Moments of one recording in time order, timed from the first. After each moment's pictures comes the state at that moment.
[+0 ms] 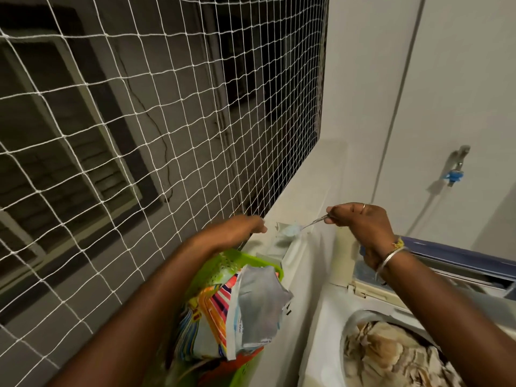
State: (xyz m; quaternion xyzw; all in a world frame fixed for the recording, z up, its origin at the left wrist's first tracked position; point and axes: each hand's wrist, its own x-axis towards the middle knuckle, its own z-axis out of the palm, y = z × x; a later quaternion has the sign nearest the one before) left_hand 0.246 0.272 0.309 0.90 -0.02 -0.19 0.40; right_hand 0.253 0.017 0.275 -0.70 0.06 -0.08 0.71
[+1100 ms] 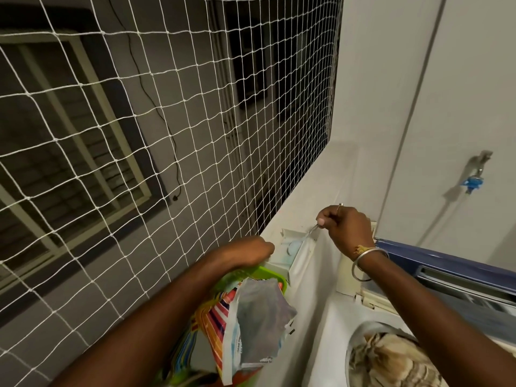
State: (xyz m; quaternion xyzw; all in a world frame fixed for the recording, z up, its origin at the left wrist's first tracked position) left_hand 0.281 0.264 0.258 0.96 -0.05 -0.24 0.15; right_hand 0.315 0.032 0.235 -0.91 -0.07 -0.16 0.38
